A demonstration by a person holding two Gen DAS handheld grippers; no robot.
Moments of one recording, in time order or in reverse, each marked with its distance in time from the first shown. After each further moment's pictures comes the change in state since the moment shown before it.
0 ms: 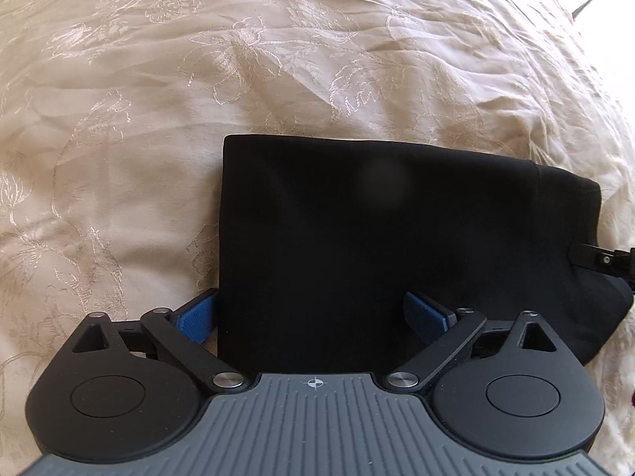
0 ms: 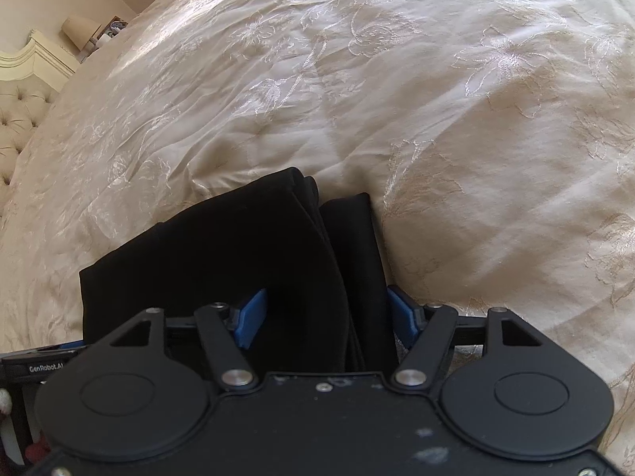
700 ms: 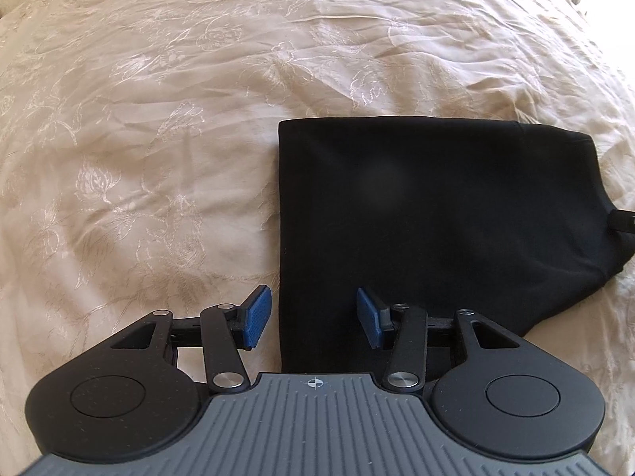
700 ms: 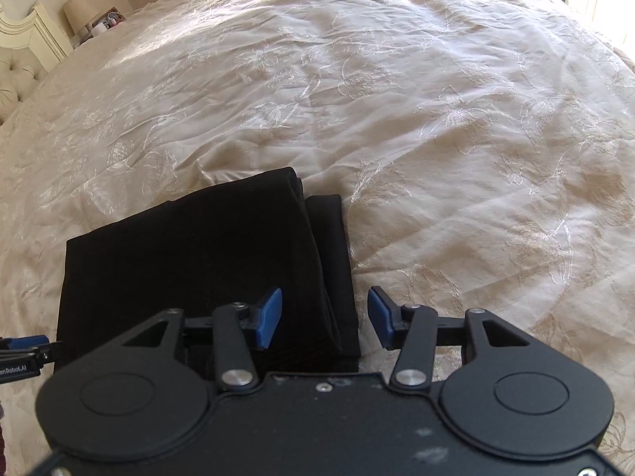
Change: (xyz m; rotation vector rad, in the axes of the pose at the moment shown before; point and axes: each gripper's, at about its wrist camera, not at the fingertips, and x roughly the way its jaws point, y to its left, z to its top) left arm -0.055 -0.004 -0.036 0.079 -0.044 0.145; right arm -0.054 0.018 -0.024 -0.112 -0.075 -0.155
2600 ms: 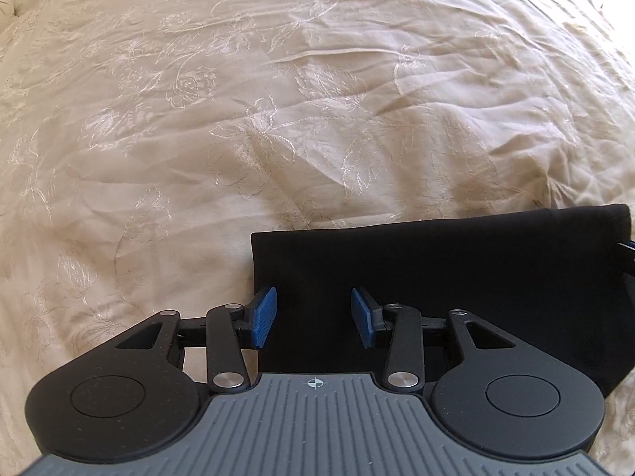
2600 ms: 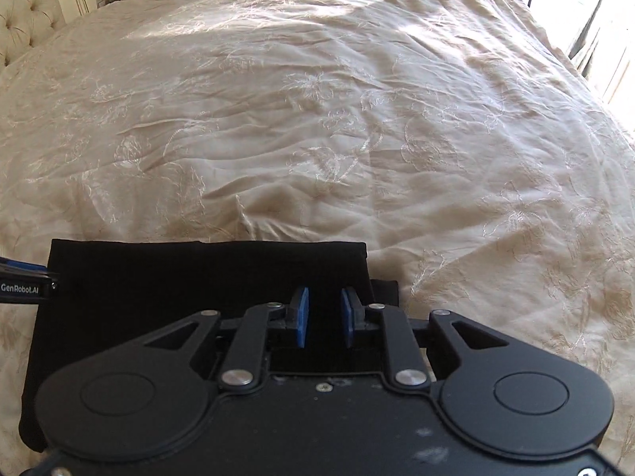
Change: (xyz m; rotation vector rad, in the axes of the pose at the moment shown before) left arm 0.025 -0.018 0.087 0.008 0.035 0.065; right arm 0.034 0.066 0.039 -0.212 -0.061 -0.111
